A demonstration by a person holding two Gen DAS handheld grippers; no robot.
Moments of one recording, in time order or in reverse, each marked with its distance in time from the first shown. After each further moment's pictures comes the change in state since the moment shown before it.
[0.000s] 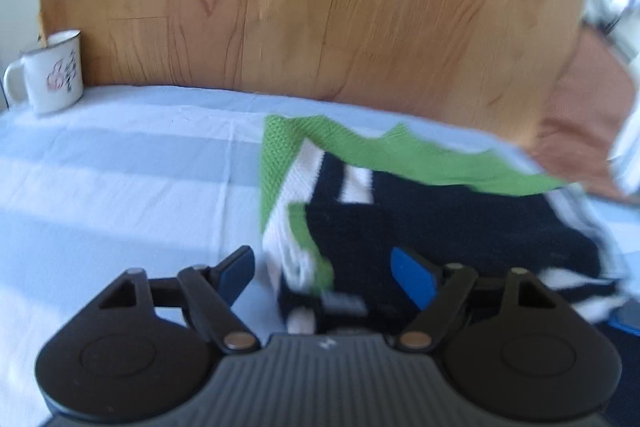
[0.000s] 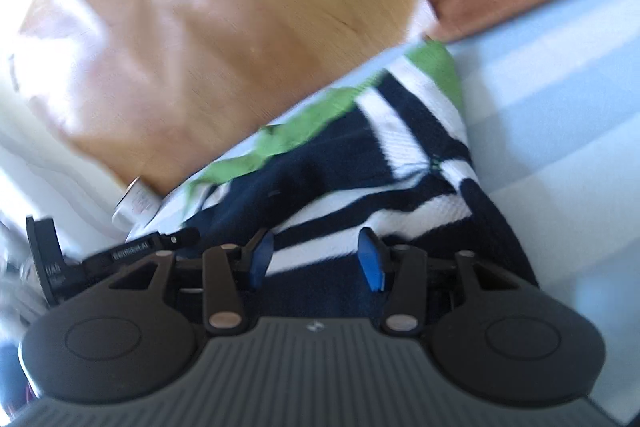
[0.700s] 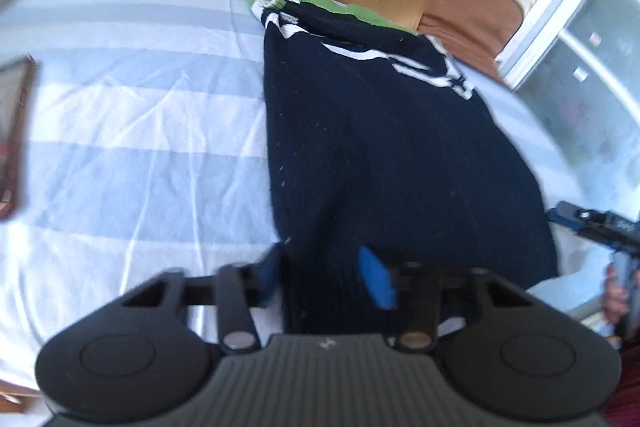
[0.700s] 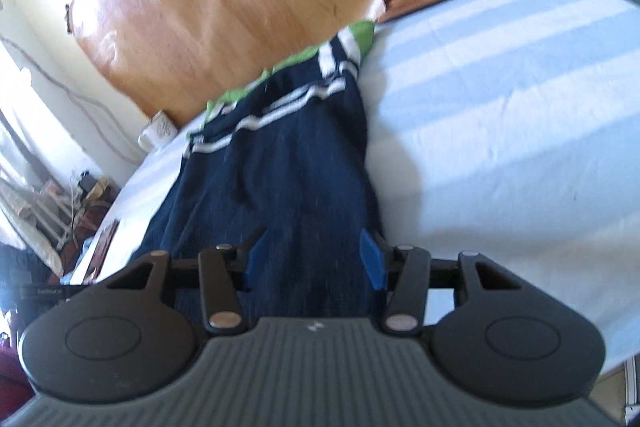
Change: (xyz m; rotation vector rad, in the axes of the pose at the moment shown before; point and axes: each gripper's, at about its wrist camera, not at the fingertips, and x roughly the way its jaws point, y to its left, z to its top) left arm -0.194 0.019 -0.177 0.021 0.222 -0.161; right arm -0.154 -0.041 -0.100 0.007 0.119 -0.009
